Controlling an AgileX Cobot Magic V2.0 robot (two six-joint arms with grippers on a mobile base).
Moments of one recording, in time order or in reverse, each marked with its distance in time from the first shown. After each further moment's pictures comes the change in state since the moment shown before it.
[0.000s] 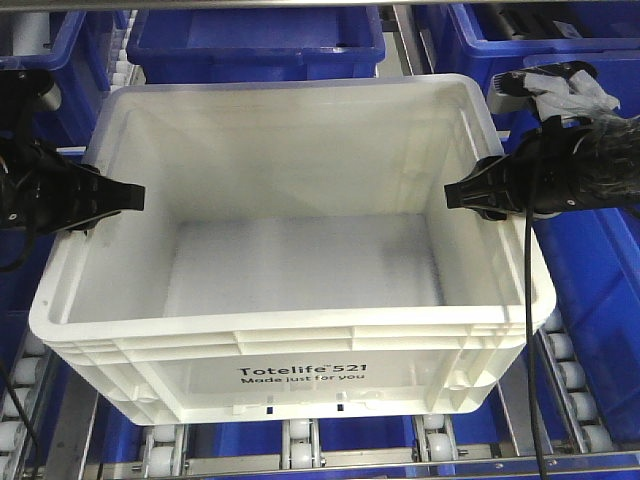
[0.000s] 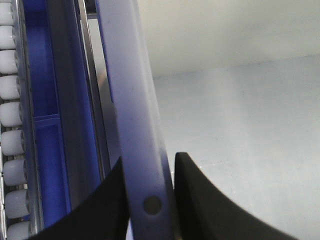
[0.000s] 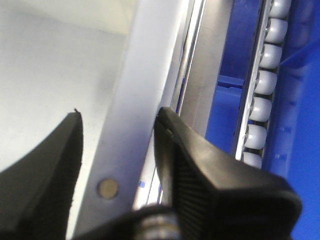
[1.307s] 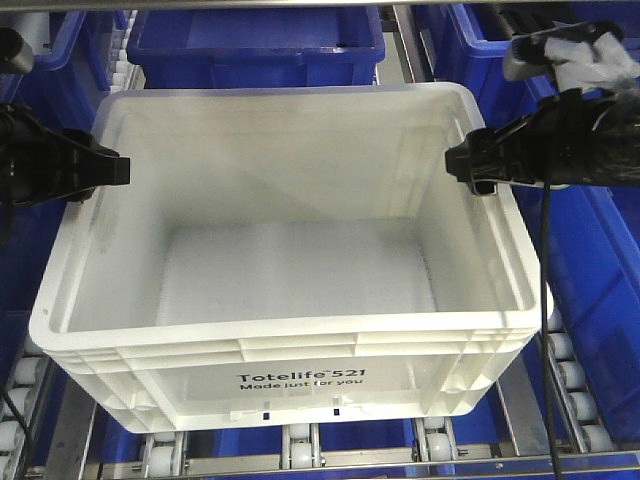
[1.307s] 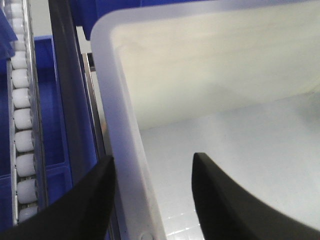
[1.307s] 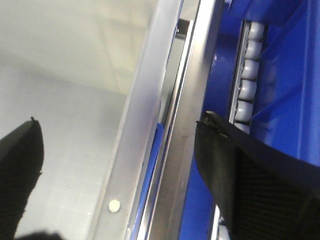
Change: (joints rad) left arm -0.001 -0.082 -0.002 0.031 -0.082 0.028; right arm 0.000 -0.064 -0.007 -0.026 -0.097 -0.019
